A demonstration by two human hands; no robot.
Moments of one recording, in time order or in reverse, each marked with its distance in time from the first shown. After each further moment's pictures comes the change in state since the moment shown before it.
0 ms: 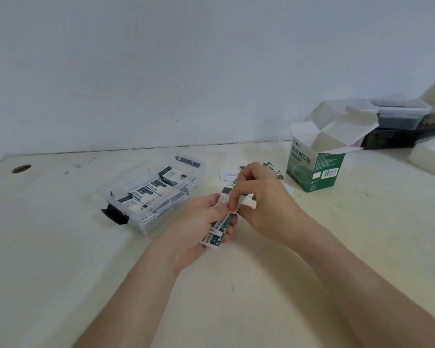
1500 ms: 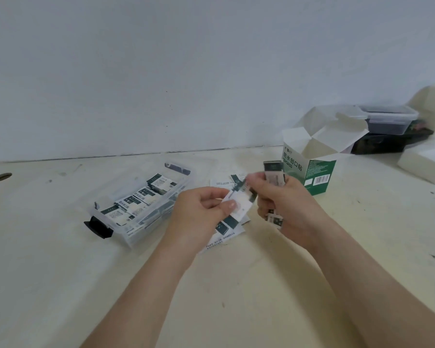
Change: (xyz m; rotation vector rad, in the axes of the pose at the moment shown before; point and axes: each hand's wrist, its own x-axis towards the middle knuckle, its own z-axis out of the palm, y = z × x) left_hand 0.010 0.011 0.019 0.328 0.290 0.278; right_hand 0.003 0.018 -0.030 1.048 0.062 0.621
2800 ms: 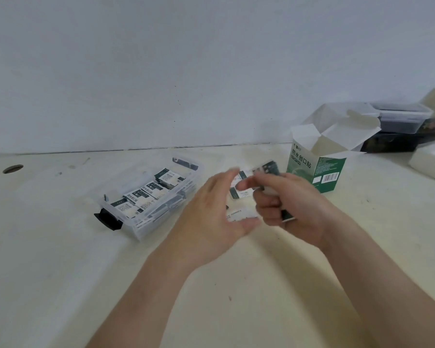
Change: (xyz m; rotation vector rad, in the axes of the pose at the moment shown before) left_hand -0.008 -0.008 -0.009 0.713 -0.132 0.399; right_hand -0.010 -0.014 0.014 -0.097 -0.134 0.149
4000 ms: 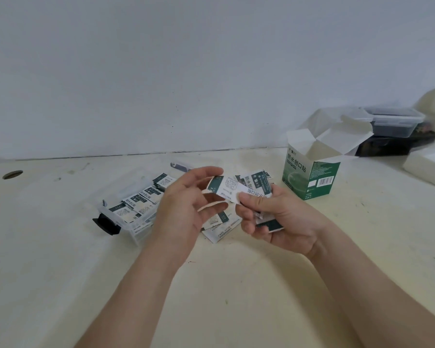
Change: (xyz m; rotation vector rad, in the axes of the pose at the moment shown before) left_hand 0.006 0.006 -0.018 -1.191 0.195 -0.309; right_hand -0.005 0.009 0.001 0.207 -0.306 0.033
